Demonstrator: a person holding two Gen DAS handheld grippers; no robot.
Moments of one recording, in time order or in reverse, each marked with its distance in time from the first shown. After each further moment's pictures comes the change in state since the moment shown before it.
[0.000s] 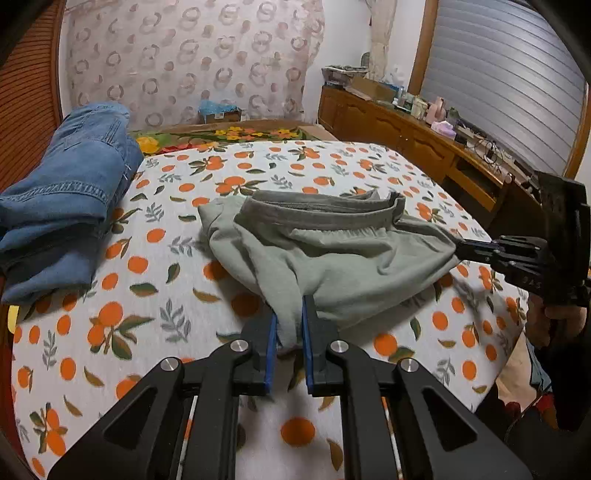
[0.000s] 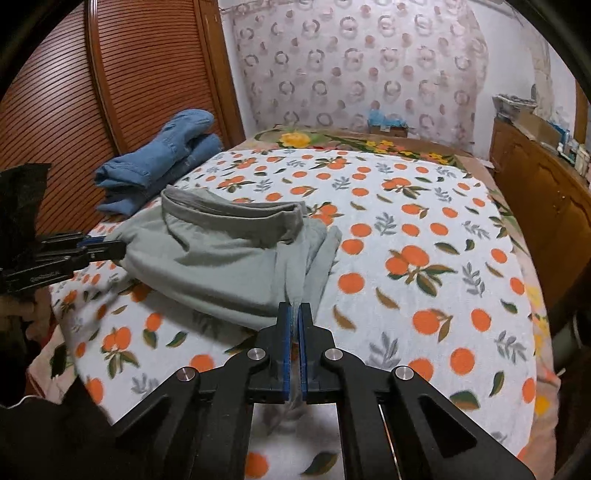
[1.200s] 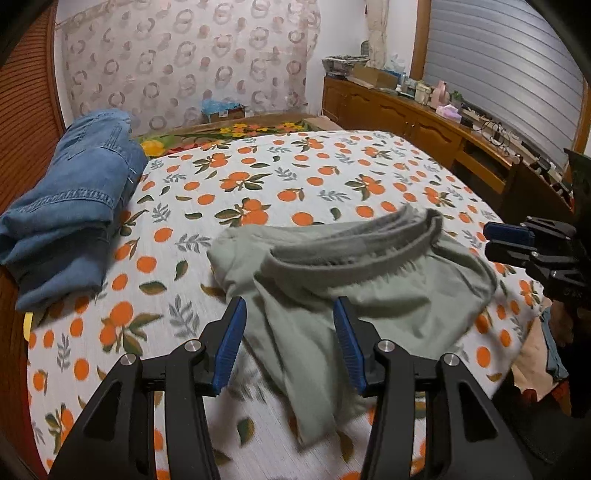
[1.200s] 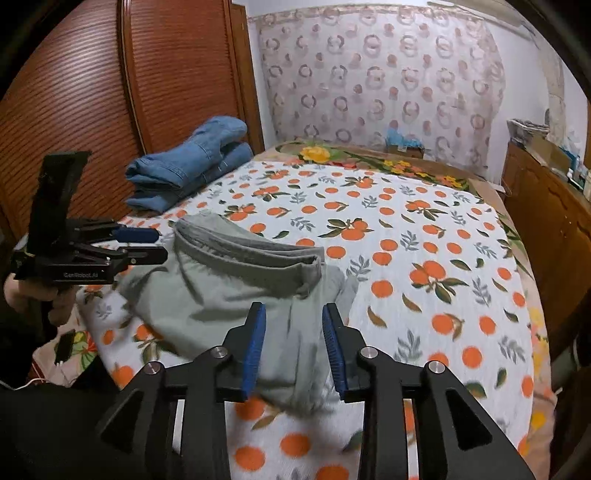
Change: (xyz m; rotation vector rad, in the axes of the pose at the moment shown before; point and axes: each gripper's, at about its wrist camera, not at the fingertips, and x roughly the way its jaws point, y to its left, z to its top) left arm 0.009 -0.003 0.004 0.052 0.031 0.066; right arm -0.021 0.027 -0.008 -0.085 -0.042 0.015
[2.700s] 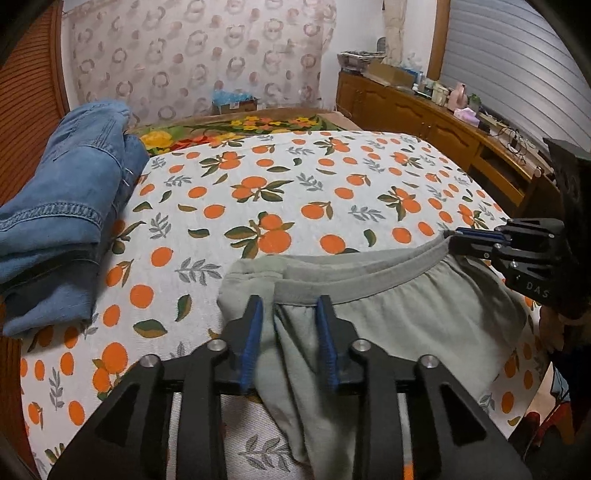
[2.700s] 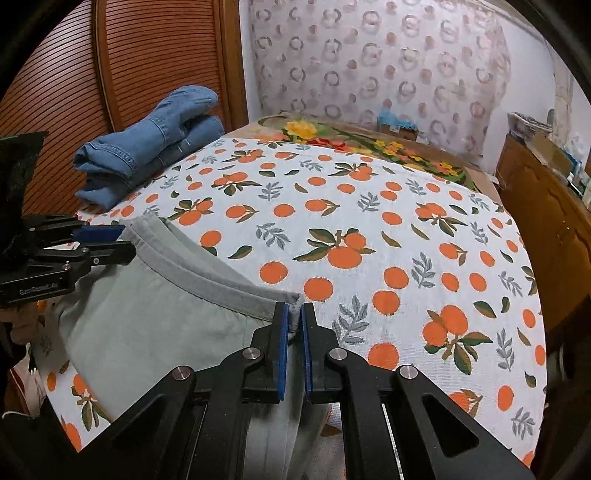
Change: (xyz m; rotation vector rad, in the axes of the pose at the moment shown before) left arm 0.033 0.015 0.027 -0.039 0.017 0.025; right arm 0.089 -0.008 0.049 -0.019 0.108 -0.068
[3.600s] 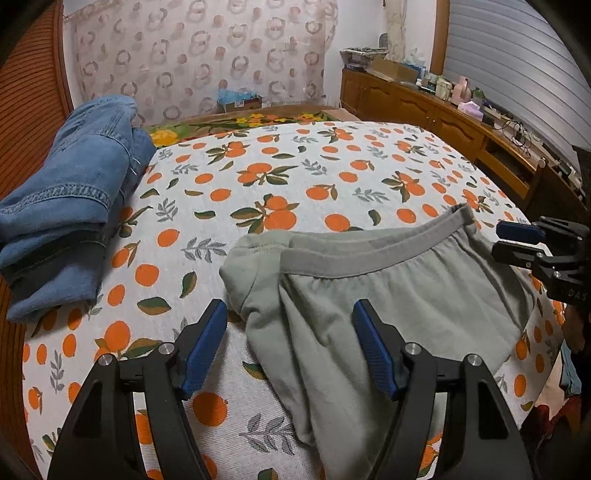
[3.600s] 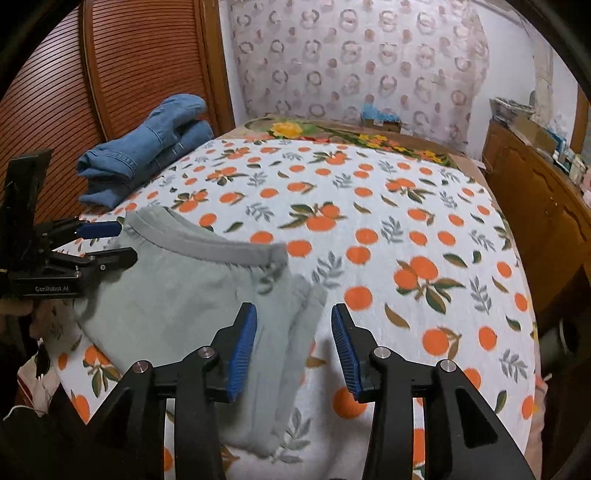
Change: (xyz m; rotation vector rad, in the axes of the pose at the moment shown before) left arm 0.002 -0.003 -0.017 0.008 0.013 0.034; right arm -0.041 -0.007 -0.036 0.075 -0.004 -0.021
